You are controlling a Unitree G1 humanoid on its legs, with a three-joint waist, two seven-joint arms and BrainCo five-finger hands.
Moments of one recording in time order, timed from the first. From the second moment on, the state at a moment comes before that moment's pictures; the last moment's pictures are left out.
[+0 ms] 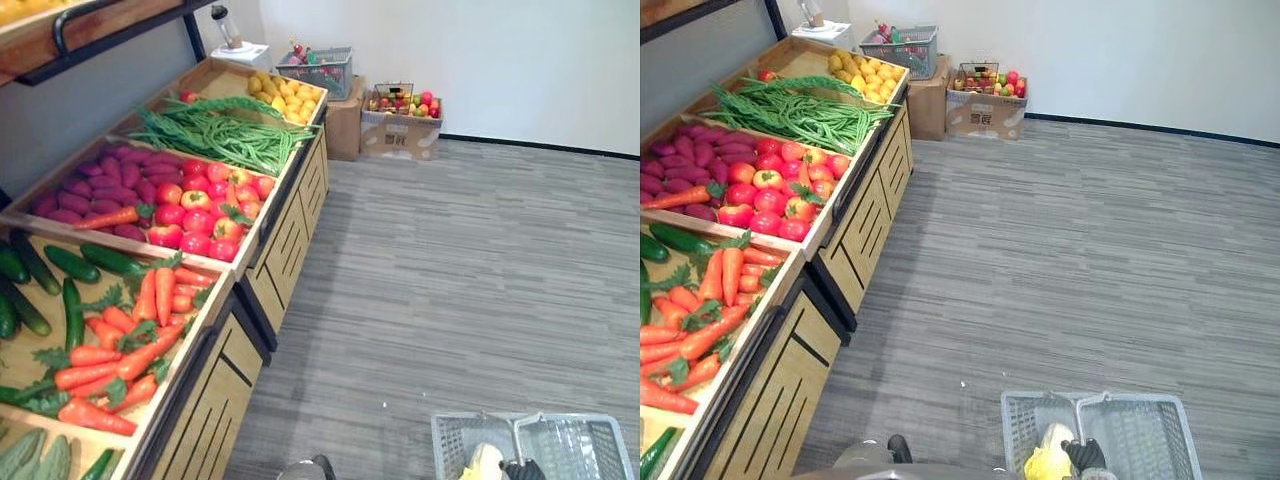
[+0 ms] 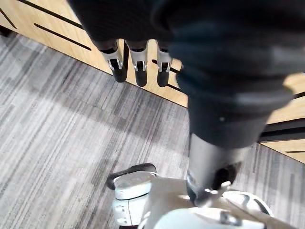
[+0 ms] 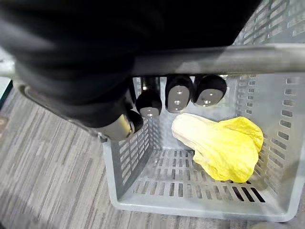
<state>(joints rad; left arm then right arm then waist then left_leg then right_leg) 0.30 0.06 0.28 1.02 0.06 -0.03 0.15 0.15 -0.18 -0.30 1.00 -0.27 -0.14 -0.03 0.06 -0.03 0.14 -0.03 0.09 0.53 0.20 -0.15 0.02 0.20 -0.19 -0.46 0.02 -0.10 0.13</state>
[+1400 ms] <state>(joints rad) 0.27 0.04 0.31 1.00 -0.13 -0.05 0.22 0.13 -0.19 -0.32 1.08 -0.24 -0.07 -0.04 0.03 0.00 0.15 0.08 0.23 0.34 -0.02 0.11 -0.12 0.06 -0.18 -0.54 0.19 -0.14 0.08</state>
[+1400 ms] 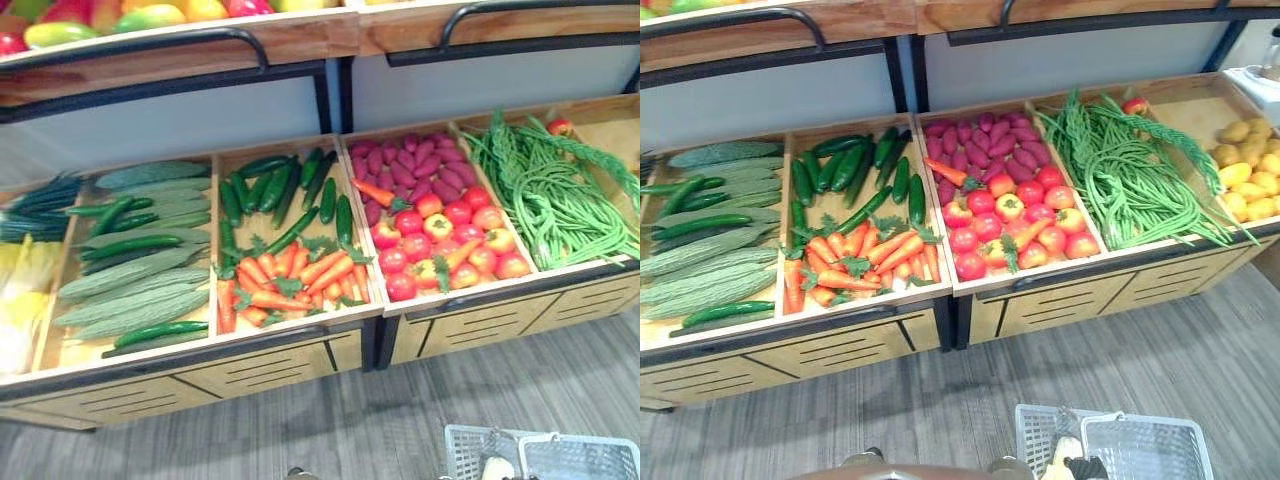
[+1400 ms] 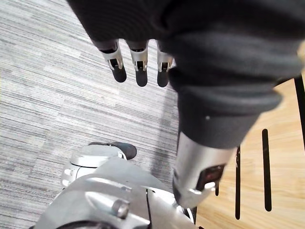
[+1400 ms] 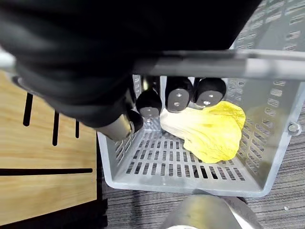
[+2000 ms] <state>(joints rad) 0.20 0.09 0.48 0.45 0.06 -0.42 0.80 0.18 -0.18 -0.28 1.02 -0.21 -0.07 -0.06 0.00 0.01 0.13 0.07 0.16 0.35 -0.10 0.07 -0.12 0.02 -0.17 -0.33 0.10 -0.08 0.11</state>
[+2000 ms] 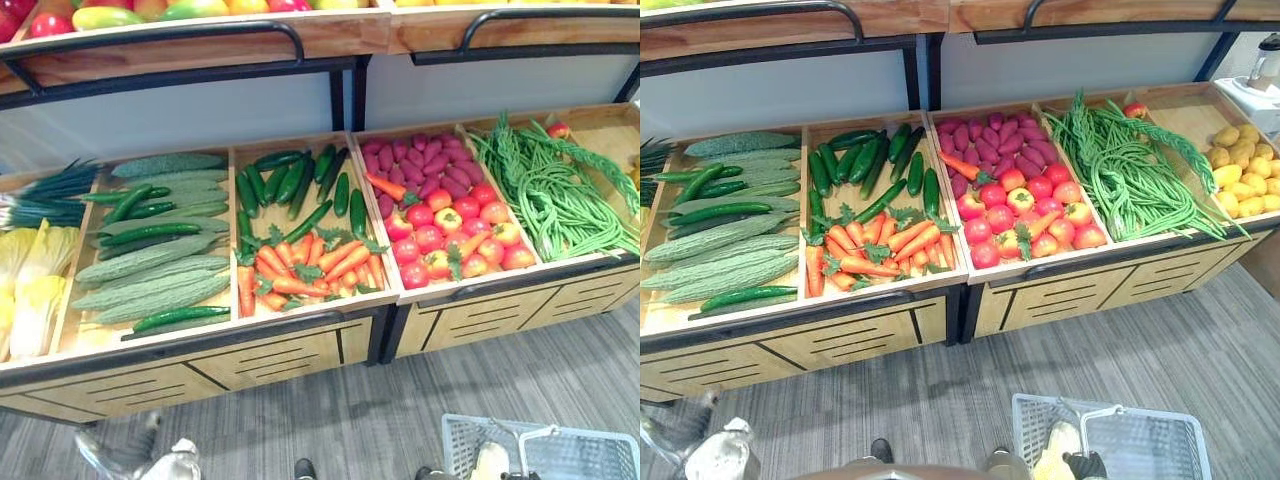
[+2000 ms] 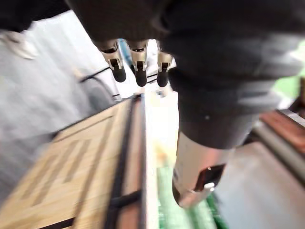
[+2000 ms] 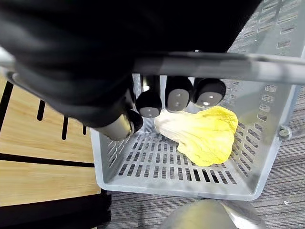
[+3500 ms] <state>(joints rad) -0.36 0.70 -0.15 0.62 0.41 -0.25 0.15 0.12 -0.28 -0.09 0.87 -0.17 -0.14 -0.01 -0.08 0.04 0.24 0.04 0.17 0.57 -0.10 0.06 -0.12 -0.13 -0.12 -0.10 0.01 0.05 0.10</state>
